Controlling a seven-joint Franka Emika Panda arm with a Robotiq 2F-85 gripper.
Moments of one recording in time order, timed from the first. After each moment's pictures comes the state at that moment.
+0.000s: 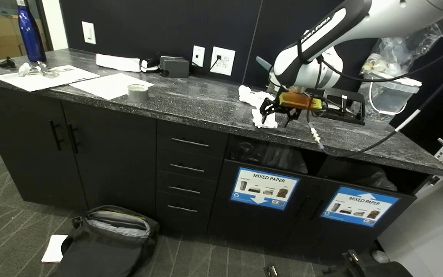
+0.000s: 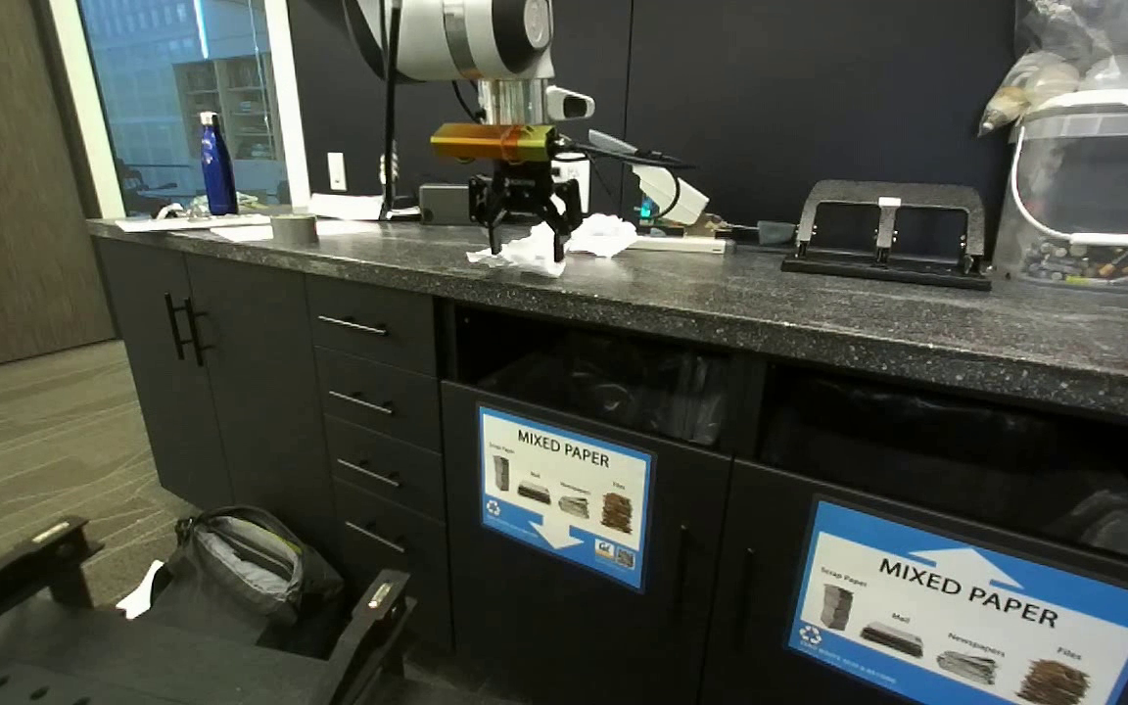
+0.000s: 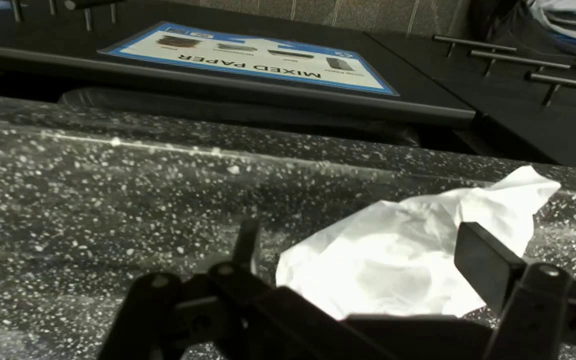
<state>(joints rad) -0.06 0.46 0.02 -1.88 -0.04 2.57 0.11</state>
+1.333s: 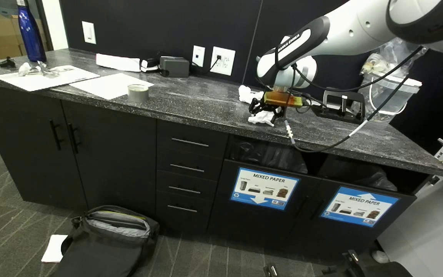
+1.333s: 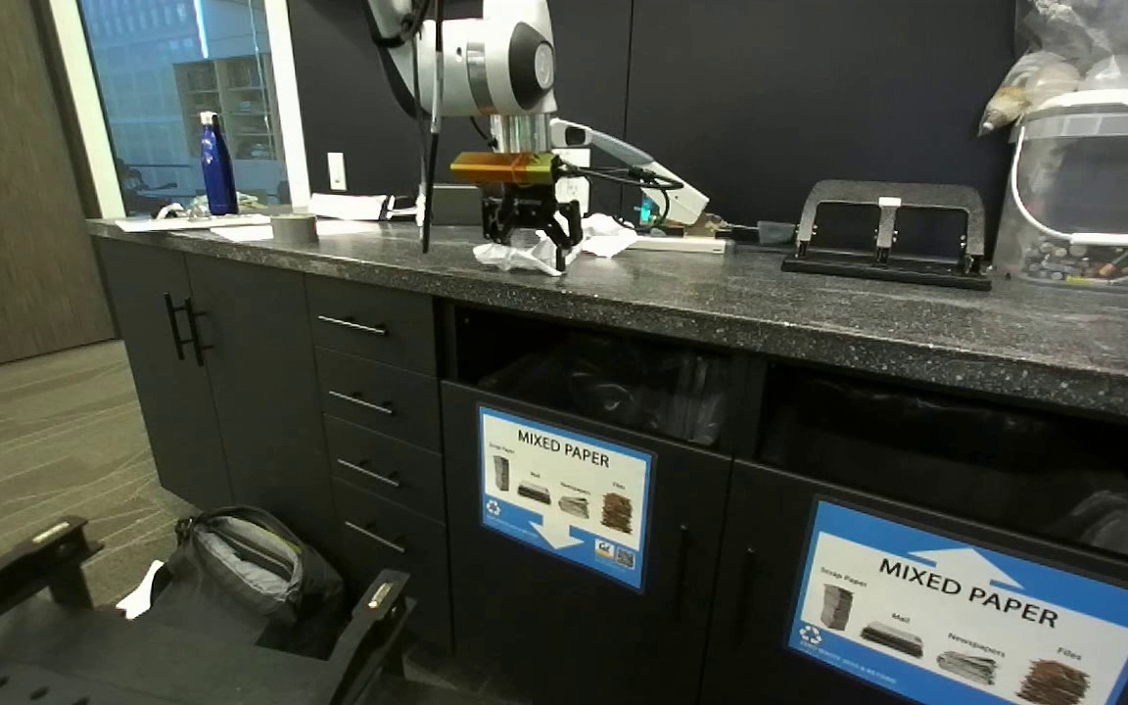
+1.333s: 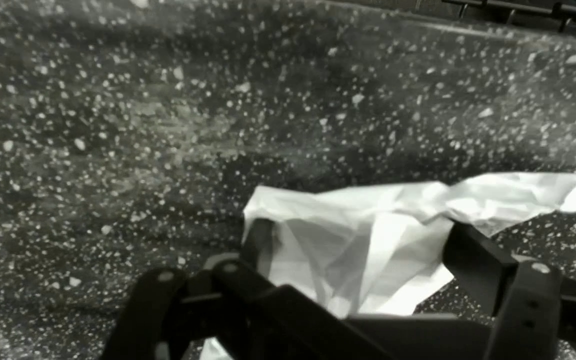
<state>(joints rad) 0.00 0.73 -0.03 -1.49 -0.04 2.42 0.14</state>
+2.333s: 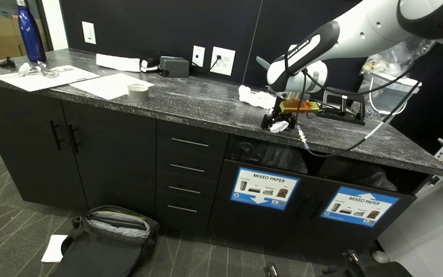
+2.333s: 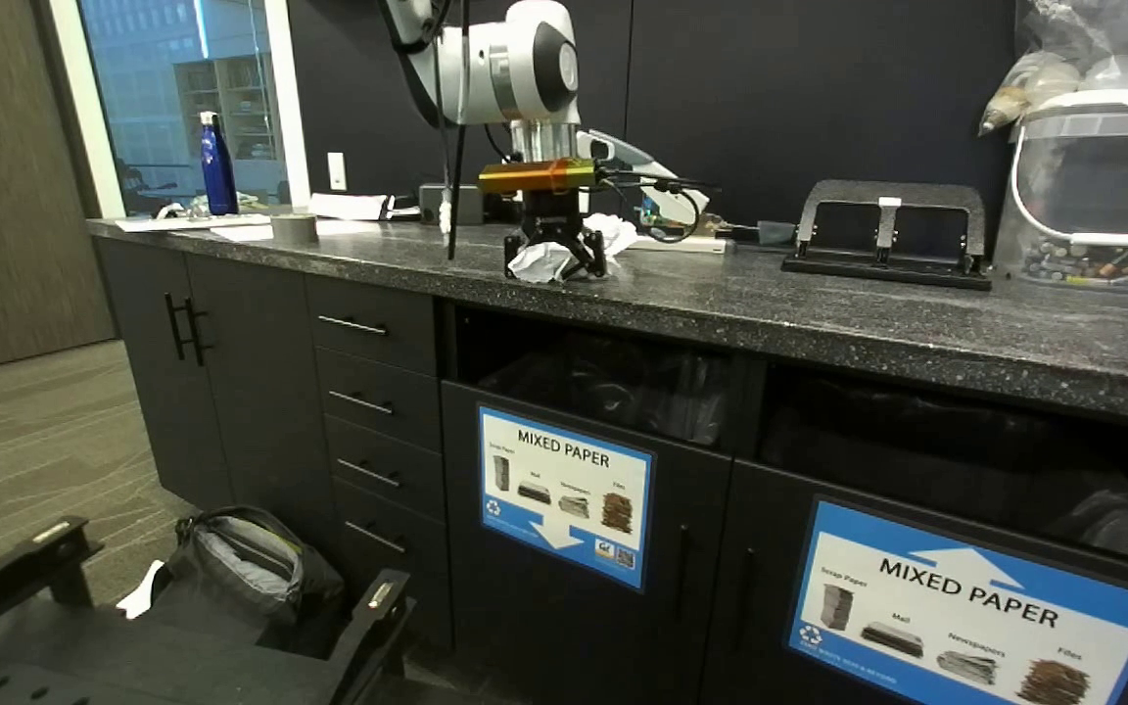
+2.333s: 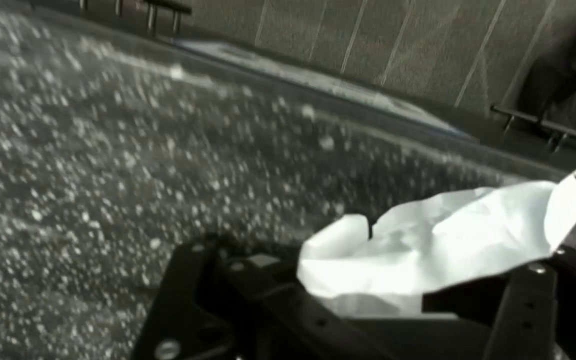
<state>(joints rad) -0.03 0.69 -0.06 -1.59 -0.09 2.32 -0.04</state>
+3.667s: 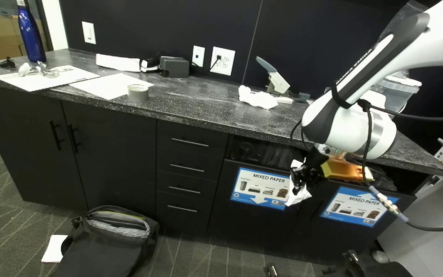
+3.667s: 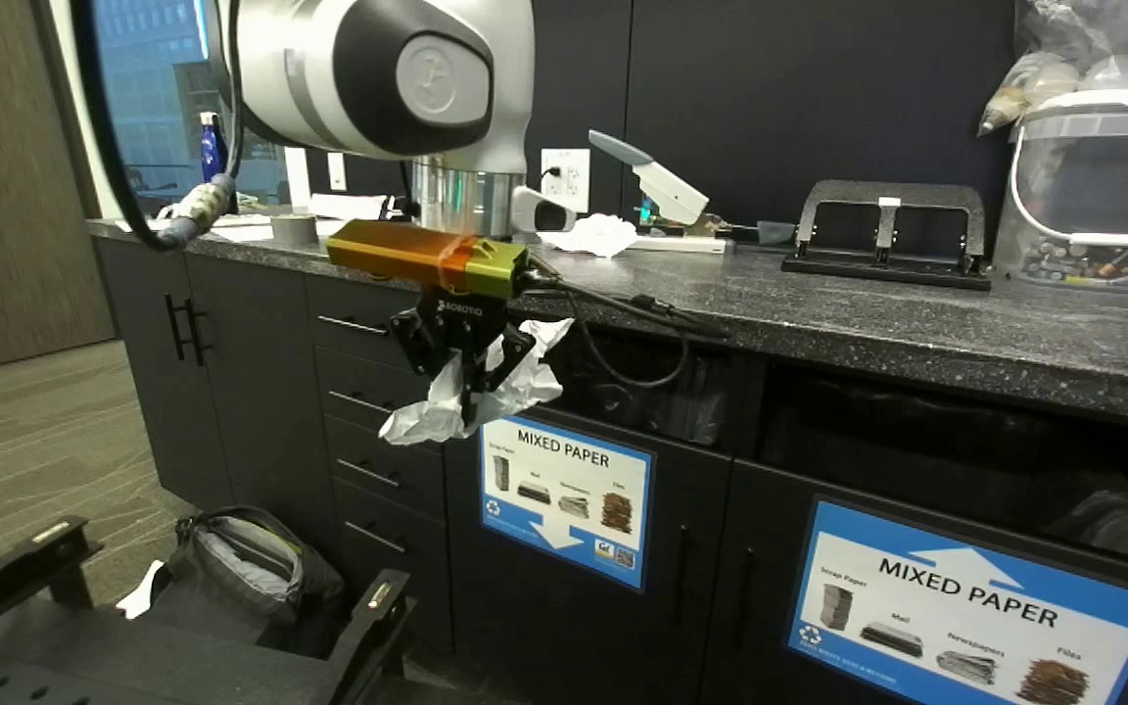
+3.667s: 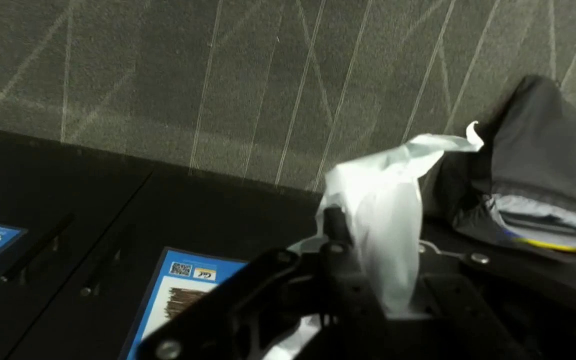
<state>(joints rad) -0.12 0.20 0.02 -2.63 0.30 2.85 -0.37</state>
